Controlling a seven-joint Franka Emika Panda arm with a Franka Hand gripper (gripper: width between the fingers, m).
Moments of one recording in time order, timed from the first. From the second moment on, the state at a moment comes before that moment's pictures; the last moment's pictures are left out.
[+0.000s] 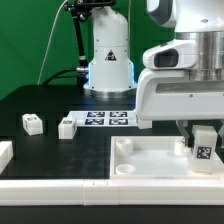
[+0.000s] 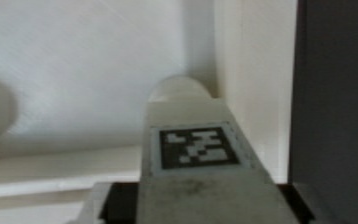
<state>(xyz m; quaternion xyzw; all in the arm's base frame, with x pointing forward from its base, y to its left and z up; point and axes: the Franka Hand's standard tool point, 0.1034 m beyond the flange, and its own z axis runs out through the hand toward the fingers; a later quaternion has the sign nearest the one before) 0.636 0.124 0.070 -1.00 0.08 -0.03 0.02</state>
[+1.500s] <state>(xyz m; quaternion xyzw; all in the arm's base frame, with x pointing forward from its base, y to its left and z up) 0.633 0.128 0.067 -0.94 0.33 -0.01 0.04</state>
